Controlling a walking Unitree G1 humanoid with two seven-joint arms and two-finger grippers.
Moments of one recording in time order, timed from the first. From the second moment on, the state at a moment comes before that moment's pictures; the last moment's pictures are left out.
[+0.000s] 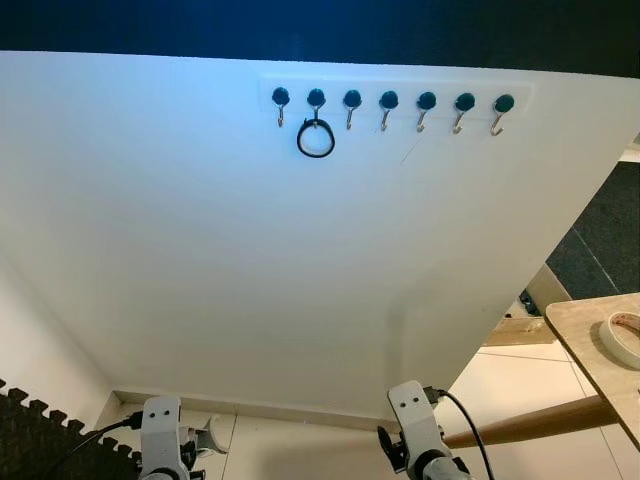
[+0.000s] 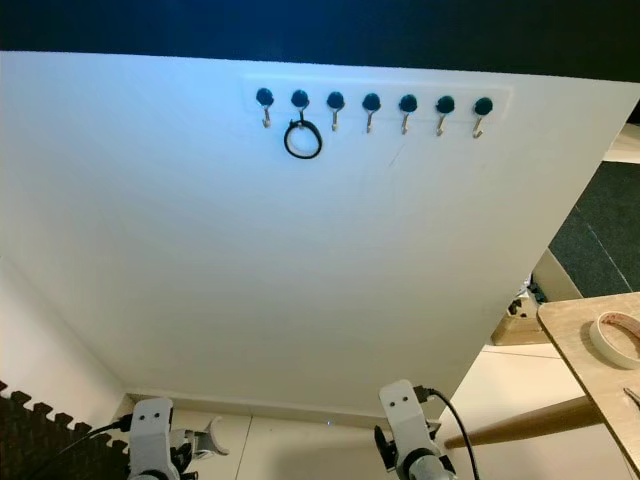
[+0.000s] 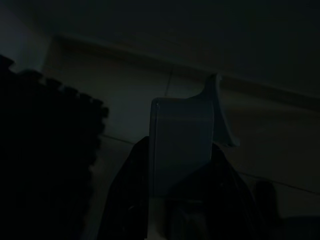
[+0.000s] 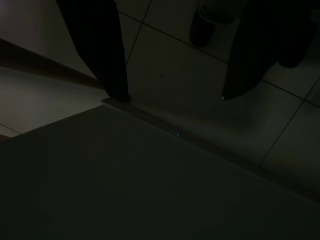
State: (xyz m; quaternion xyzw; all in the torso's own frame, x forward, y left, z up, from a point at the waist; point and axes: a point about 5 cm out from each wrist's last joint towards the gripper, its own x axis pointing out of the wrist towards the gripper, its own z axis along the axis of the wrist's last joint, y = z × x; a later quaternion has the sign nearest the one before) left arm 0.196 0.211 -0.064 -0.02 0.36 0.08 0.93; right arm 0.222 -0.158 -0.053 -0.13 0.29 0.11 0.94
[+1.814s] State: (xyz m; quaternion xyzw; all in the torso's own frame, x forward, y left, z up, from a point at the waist) left arm 0.200 0.197 -0.063 0.01 0.33 0.01 0.94; right arm 0.217 -0.157 -0.057 -0.13 0.30 0.11 0.94
